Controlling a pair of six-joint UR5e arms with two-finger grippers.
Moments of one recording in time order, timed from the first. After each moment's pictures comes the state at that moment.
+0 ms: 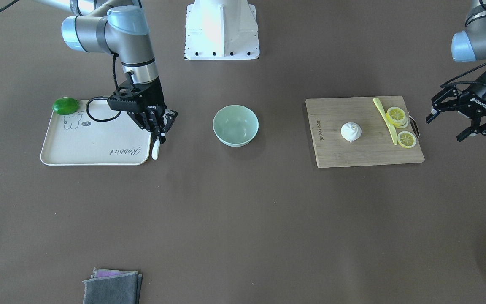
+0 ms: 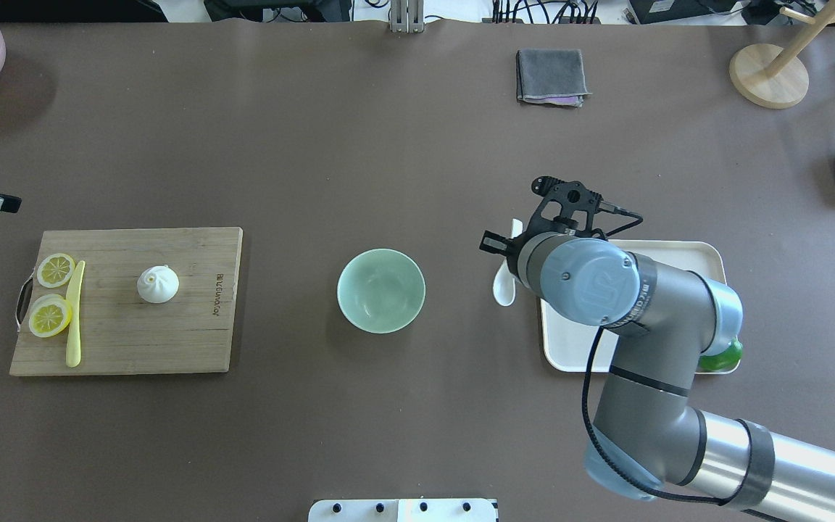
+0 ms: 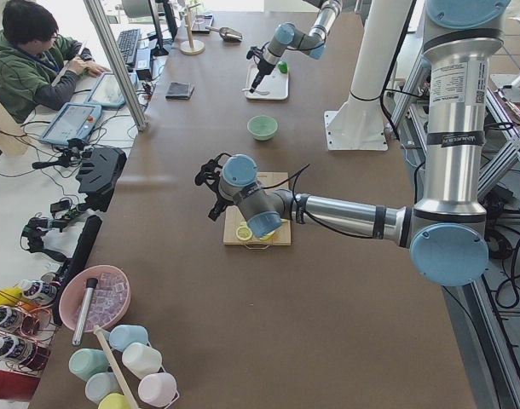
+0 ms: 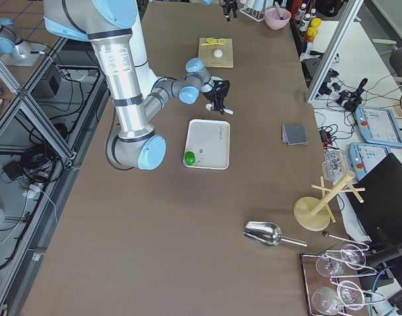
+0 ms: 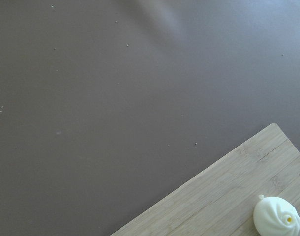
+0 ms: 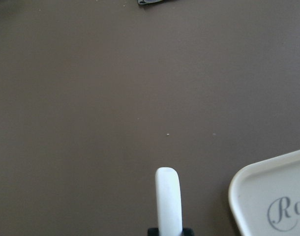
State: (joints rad) left arm -1.18 -1.55 -1.68 -2.45 -2.35 -0.42; right arm 0.43 -1.11 1.83 -1.39 1.41 1.61
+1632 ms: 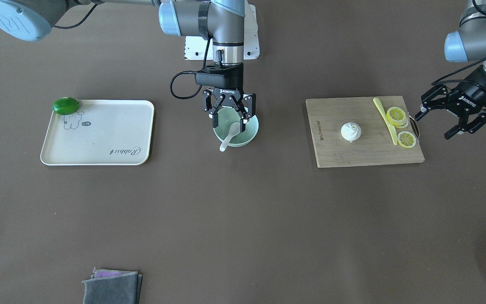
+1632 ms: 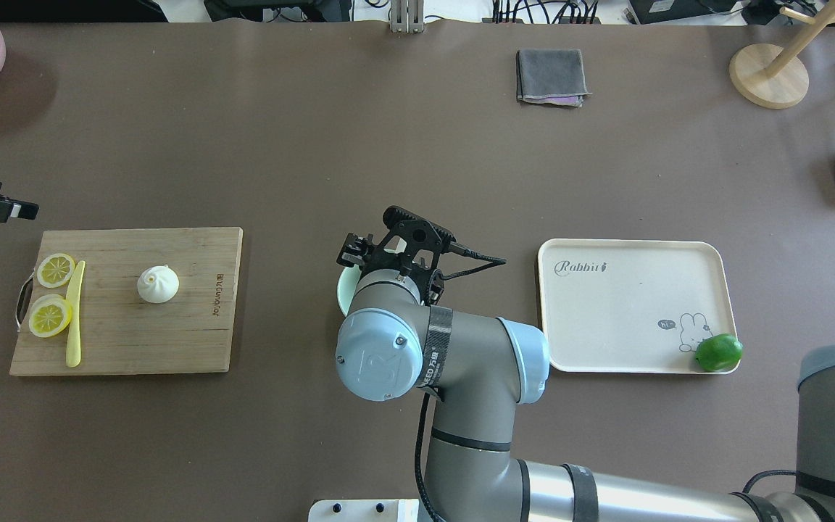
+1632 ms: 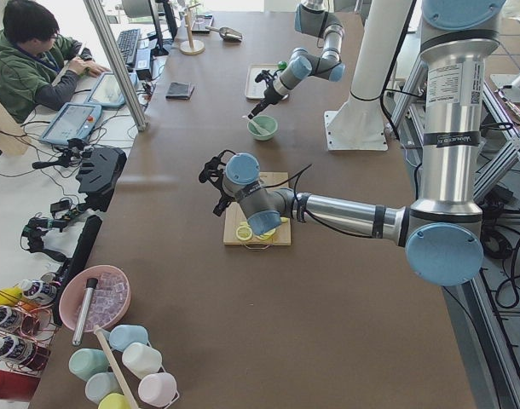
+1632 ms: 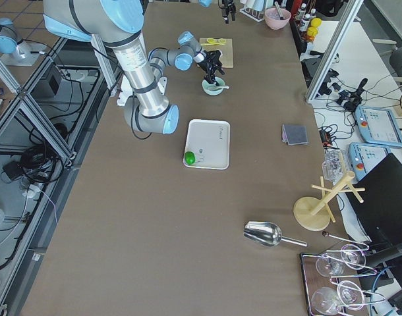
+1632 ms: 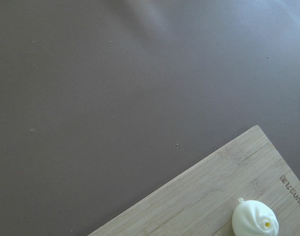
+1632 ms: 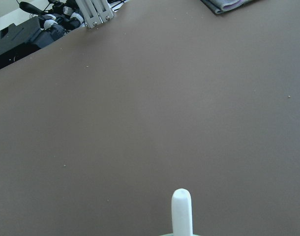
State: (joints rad) left arm -1.14 -1.55 -1.69 -2.50 -2.35 -0.54; right arm 0.28 -0.79 1.64 -1.53 1.10 1.78
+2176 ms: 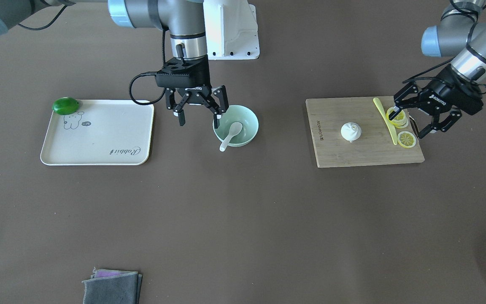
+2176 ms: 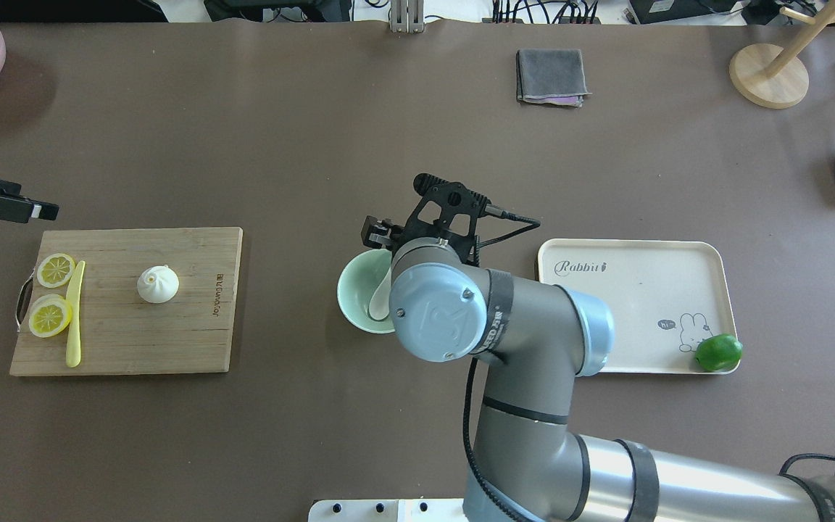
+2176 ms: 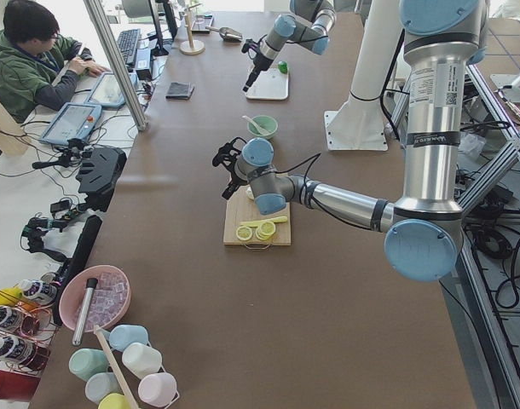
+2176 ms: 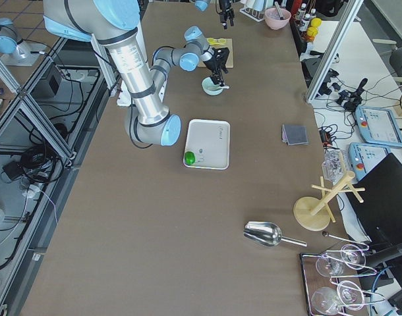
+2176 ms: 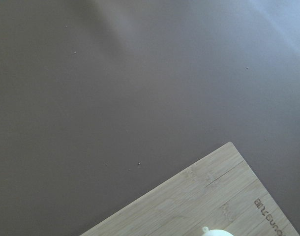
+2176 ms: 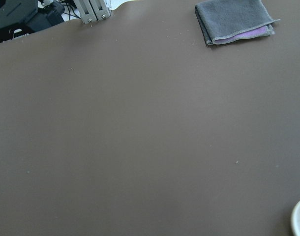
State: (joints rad) left arm -0.89 -1.56 -1.77 -2.52 -2.02 -0.62; right arm 0.50 -1.00 1.90 -1.53 1.45 1.41
